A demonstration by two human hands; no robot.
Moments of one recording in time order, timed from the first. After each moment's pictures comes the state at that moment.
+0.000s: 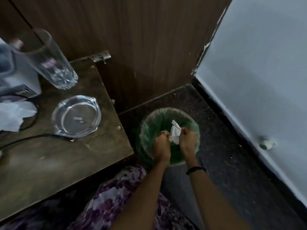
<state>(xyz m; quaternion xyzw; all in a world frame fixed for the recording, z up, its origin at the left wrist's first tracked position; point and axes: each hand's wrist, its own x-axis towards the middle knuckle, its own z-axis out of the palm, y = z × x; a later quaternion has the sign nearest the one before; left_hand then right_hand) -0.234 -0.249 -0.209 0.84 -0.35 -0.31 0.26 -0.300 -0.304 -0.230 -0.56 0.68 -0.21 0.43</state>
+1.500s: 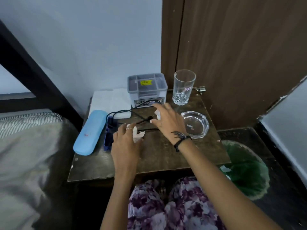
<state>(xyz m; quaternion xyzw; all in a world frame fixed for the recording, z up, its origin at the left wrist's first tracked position) 0.000 0.012 -0.033 0.94 -0.22 -0.05 0.27 -0.031 -0.130 -0.021 -0.94 0.26 -0.10 0.21</state>
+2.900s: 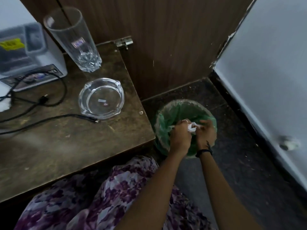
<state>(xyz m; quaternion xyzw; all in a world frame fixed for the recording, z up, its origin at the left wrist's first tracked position) -0.230 -0.248 -0.207 0.80 -0.39 -0.36 0.29 -0.298 -0.286 -0.234 -0.50 0.70 -0.31 0.40</state>
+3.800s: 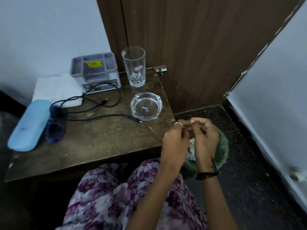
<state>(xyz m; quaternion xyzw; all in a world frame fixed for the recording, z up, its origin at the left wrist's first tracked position) -0.175 -0.133 -0.054 0.77 -0.36 -0.24 0.47 -0.232 -0.190 -0.079 -0.60 0.47 -0.44 0.48</state>
